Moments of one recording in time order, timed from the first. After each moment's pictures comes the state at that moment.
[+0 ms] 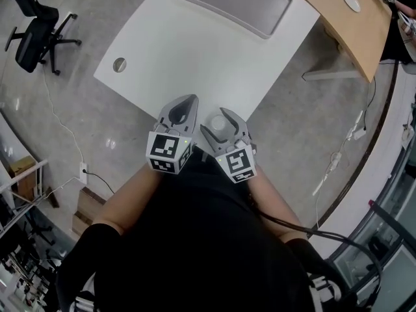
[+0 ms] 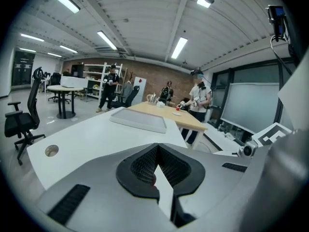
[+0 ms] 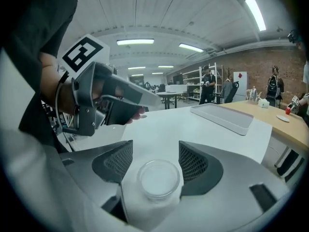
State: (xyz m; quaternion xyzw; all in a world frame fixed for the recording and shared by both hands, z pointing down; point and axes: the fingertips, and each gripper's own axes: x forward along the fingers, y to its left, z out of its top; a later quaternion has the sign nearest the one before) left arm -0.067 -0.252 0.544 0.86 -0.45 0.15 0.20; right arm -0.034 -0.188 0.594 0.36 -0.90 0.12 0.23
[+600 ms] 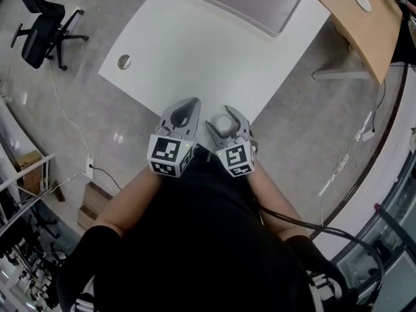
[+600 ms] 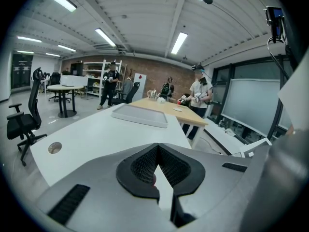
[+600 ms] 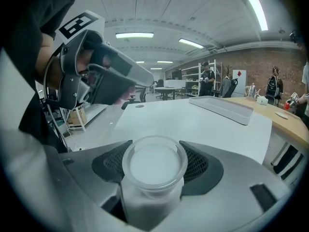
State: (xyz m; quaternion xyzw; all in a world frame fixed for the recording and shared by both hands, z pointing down) left arm -0.079 -0.243 0.560 0.85 -0.44 0.17 0.21; right arm -0.039 -0.190 0.651 0.37 -0.88 0.12 0.26
